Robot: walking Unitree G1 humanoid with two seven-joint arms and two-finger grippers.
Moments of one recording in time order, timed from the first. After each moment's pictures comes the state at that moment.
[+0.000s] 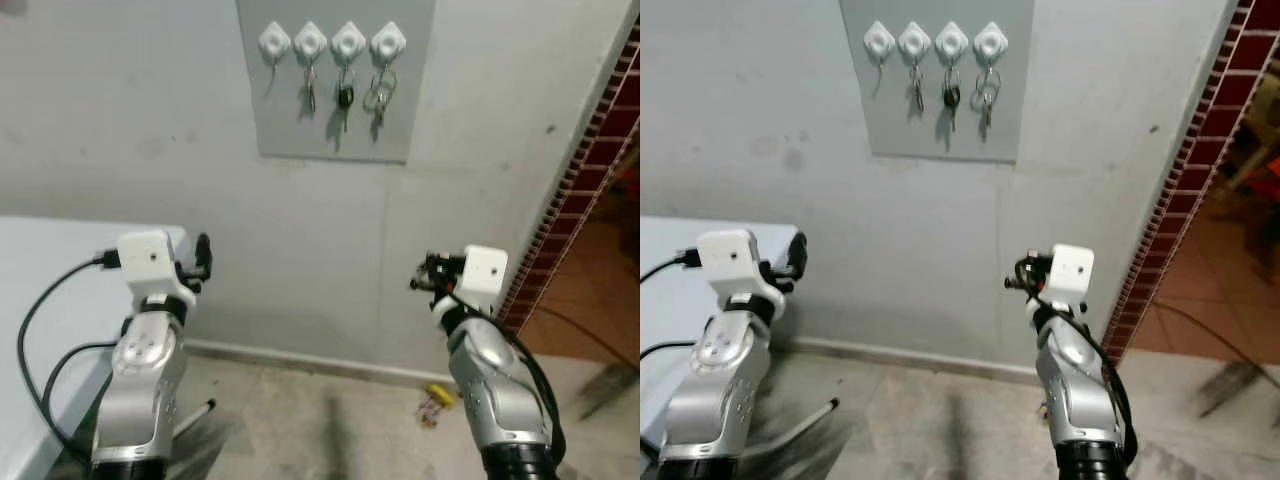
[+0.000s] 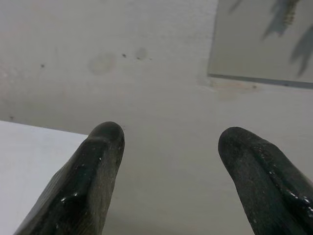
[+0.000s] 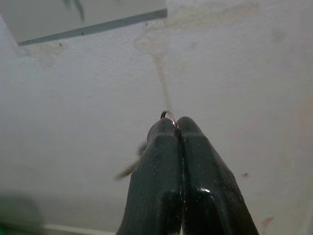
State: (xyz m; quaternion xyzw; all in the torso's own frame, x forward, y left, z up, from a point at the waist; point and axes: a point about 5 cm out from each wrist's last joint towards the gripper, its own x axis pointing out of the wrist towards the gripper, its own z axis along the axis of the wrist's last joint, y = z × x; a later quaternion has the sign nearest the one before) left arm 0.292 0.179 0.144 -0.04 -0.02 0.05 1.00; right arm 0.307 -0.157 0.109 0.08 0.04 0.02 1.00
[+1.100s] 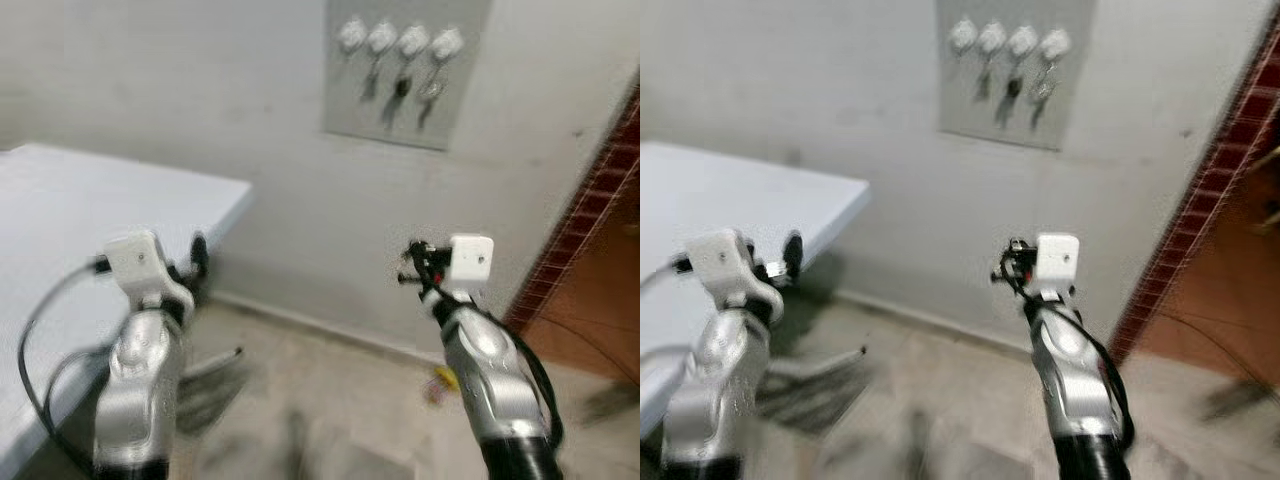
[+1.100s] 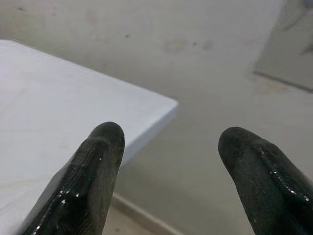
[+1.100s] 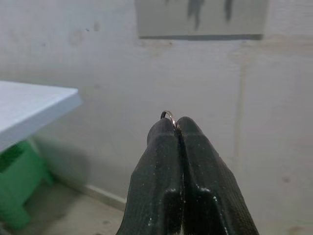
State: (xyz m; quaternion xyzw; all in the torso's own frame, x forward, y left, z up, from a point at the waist) left arm 0.286 0.178 0.132 -0.10 0.01 0.05 0.99; right arm 0.310 -0.150 0.118 0.05 0.02 0.06 1.00
